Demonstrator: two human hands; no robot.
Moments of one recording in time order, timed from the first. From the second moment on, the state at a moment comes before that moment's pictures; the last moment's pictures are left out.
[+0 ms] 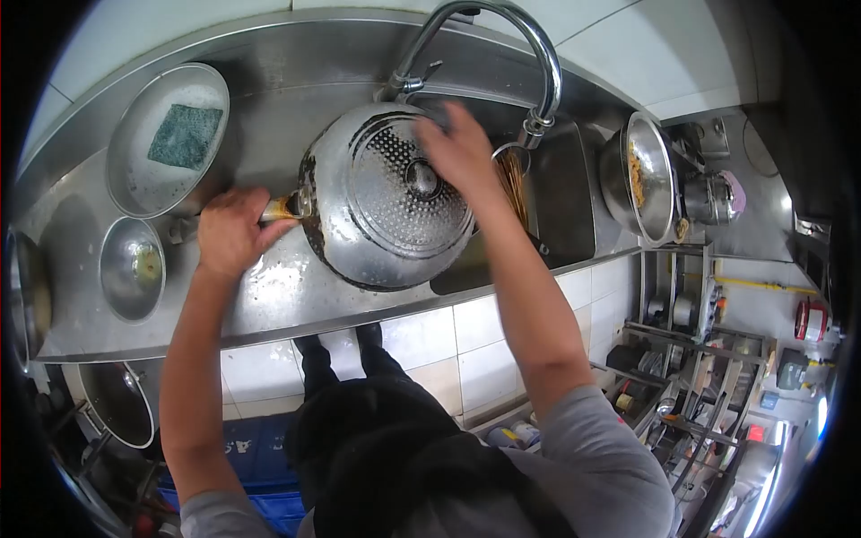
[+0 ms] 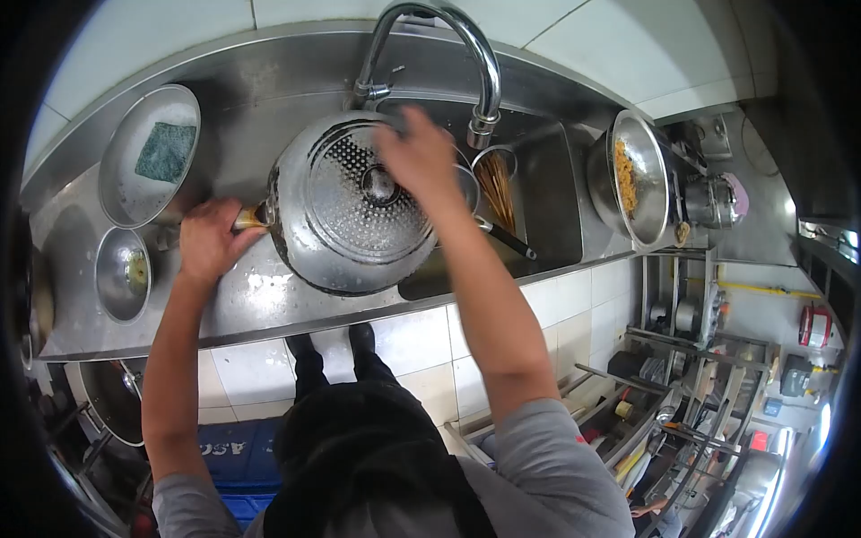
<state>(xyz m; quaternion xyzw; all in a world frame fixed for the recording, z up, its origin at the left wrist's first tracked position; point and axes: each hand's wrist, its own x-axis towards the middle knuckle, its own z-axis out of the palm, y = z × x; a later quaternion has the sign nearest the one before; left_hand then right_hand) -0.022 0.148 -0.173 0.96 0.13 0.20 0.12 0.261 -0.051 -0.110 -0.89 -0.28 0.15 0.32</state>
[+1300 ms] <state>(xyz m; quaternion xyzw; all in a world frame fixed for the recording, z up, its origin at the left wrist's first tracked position) -0.031 0.148 -0.182 0.97 0.12 0.20 0.11 0.163 0.038 -0.087 -0.85 -0.51 0.03 0.14</state>
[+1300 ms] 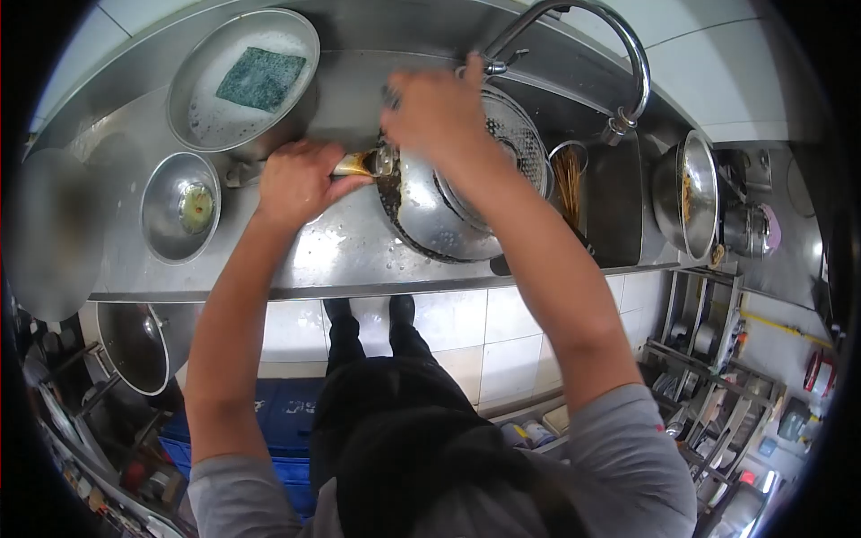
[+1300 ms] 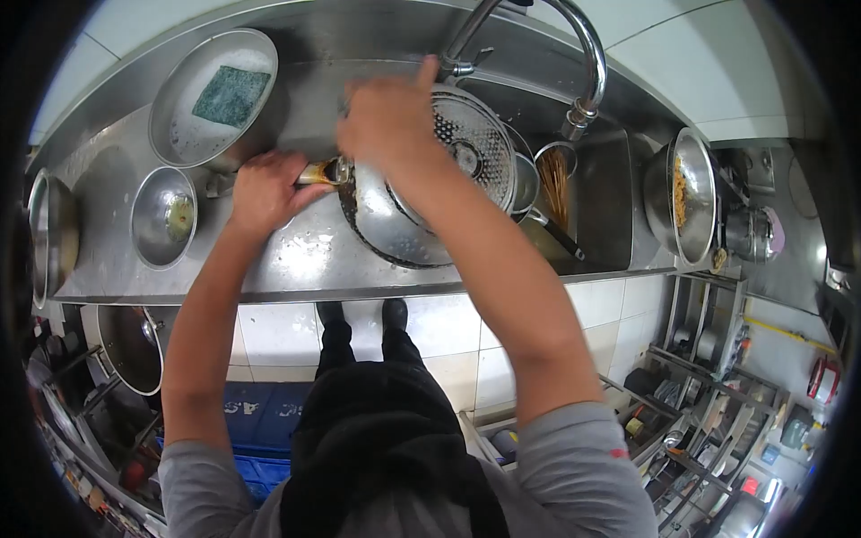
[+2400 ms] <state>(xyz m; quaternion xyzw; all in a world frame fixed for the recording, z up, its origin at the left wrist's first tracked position) -0.020 0.139 -0.179 0.97 0.15 0.18 0.12 0.206 -0.165 -0.199 -0.60 0.13 0.17 0.77</state>
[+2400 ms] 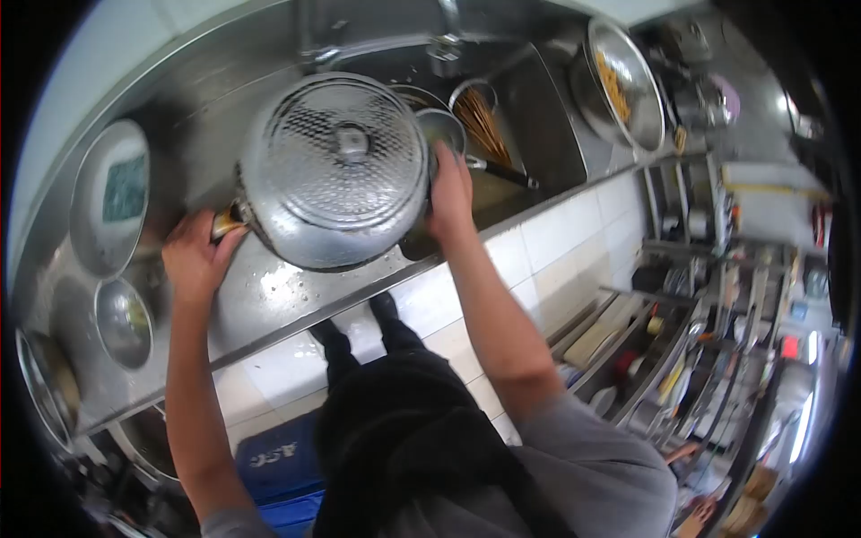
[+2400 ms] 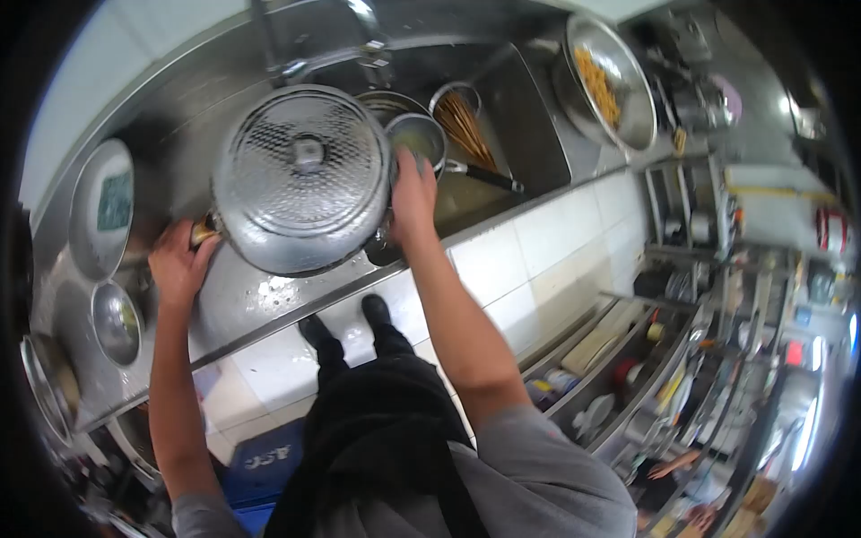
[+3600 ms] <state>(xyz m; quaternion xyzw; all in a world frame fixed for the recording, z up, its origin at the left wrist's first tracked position) -0.015 0.143 -0.153 0.89 0.21 0.03 0.40 0.327 -0.132 -0.194 -0.64 -0.02 0.41 0.65</state>
